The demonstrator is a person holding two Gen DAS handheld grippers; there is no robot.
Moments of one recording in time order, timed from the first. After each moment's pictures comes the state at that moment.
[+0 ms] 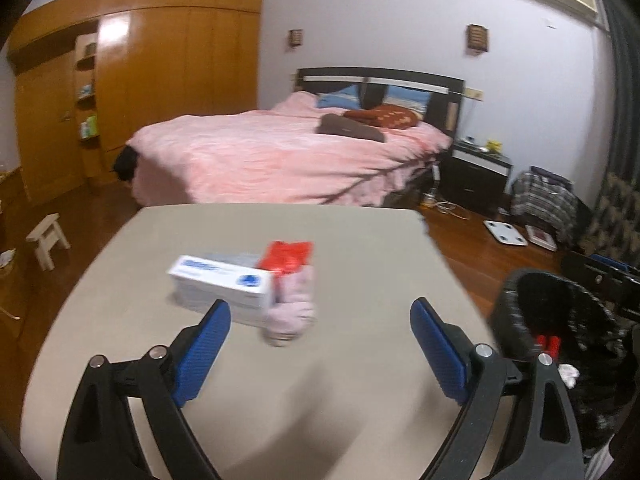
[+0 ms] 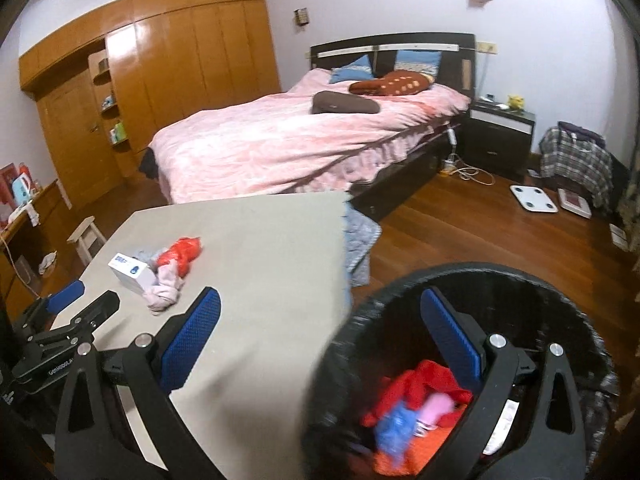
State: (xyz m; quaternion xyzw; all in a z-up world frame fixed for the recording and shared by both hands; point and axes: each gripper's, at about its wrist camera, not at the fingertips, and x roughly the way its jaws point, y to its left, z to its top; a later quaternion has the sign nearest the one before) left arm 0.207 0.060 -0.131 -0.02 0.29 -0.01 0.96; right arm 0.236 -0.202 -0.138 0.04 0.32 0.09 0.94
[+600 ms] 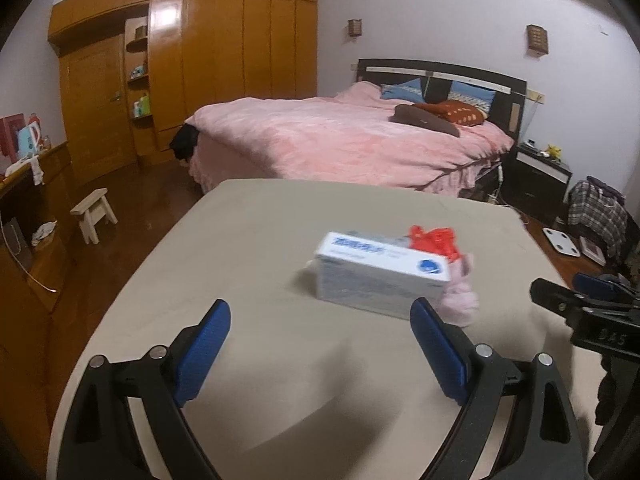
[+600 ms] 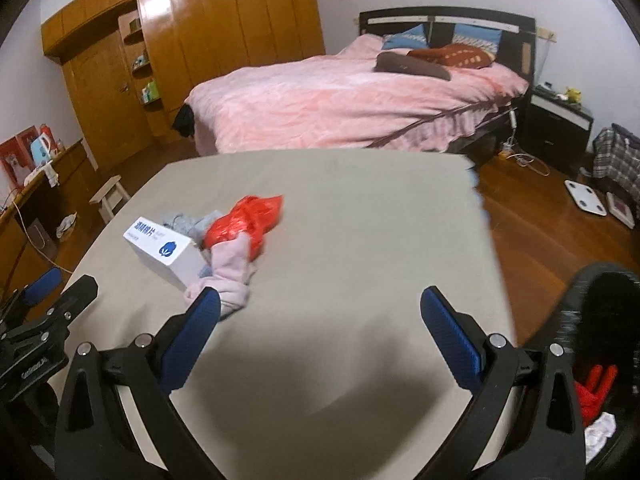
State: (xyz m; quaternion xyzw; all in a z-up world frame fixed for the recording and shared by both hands) left arm 0.219 0.170 -0.167 -0.03 0.31 0.09 0.95; right arm 0.303 -0.061 -0.206 0.01 0.37 0.16 0.92
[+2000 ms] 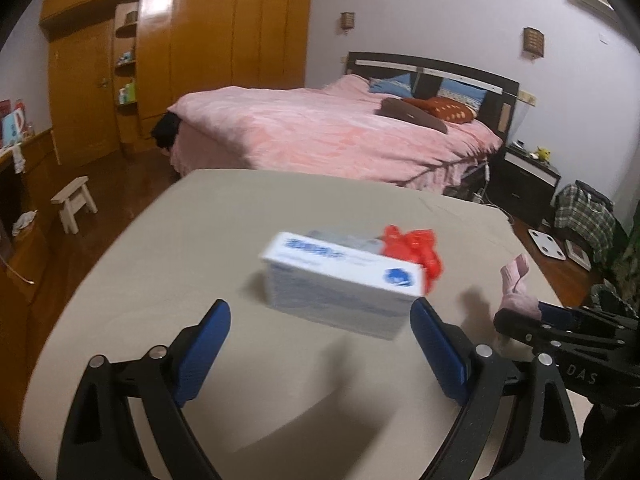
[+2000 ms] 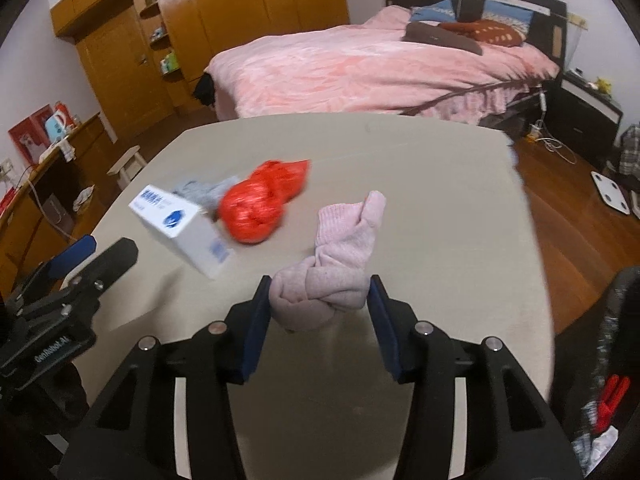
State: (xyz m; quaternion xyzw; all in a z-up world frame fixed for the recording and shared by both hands) left arm 0.254 0.145 -0.180 -0.06 0.32 0.05 0.95; right arm 0.312 -0.060 -0.222 0.00 0.41 0.19 0.89
